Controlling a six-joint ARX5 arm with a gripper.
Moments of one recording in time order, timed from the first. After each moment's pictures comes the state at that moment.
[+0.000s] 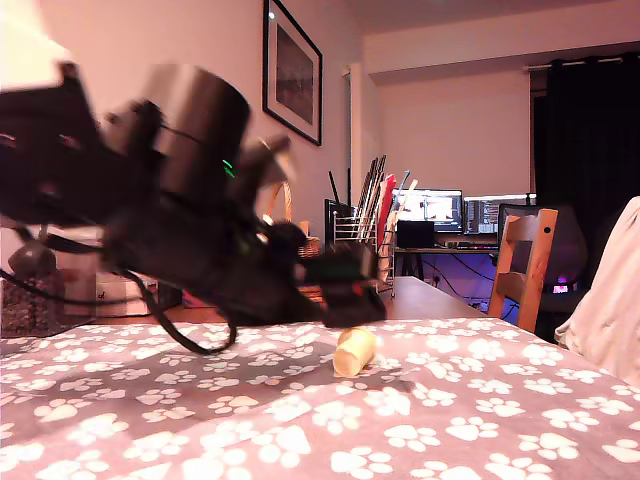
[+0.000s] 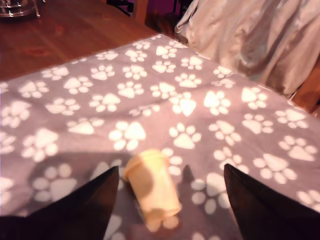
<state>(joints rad) -0.79 1.92 0.71 0.83 -0.01 -0.16</state>
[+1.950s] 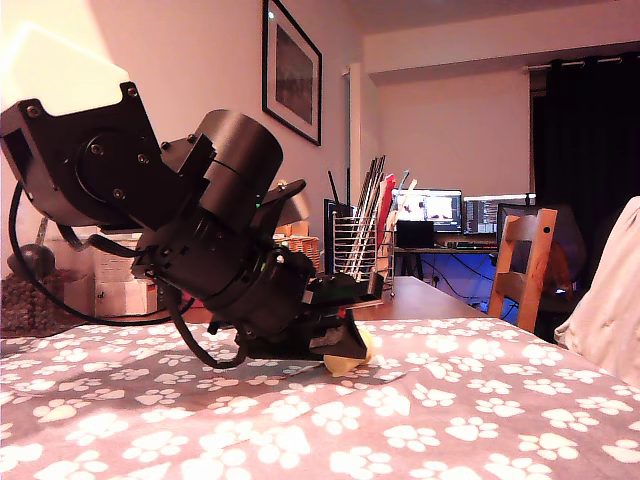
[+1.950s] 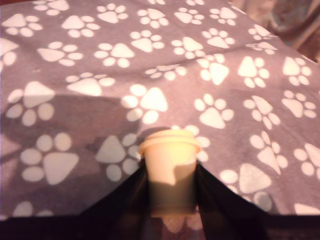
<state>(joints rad) -0.74 1.98 0.85 0.59 0.06 -0.25</state>
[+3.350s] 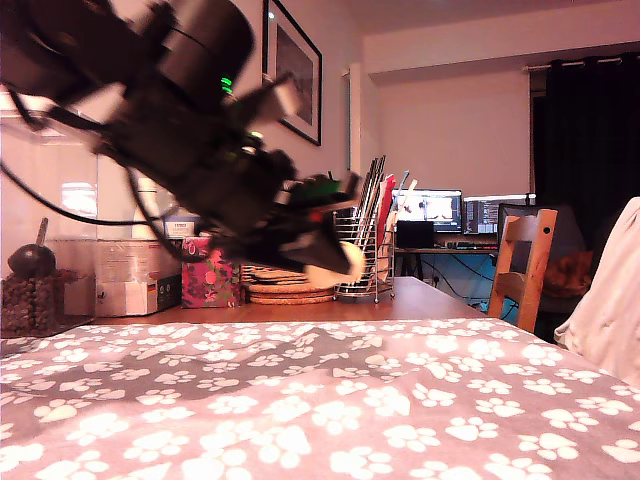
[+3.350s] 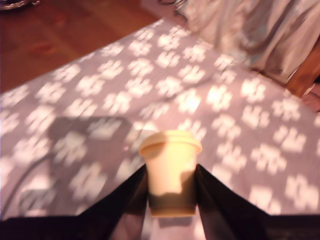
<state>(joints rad) -0.72 1.63 0.77 0.33 0.06 -0.09</state>
